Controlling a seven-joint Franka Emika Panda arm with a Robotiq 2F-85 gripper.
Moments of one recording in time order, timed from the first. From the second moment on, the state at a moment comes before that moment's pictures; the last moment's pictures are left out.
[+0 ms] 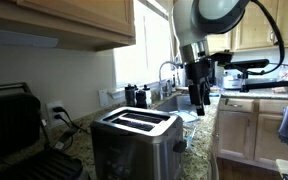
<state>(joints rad) -0.09 -0.35 -0.04 -2.45 -0.13 1.98 0.01</state>
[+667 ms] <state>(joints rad) -0.10 -0.24 -0.05 -2.38 -0.14 2.01 0.04</state>
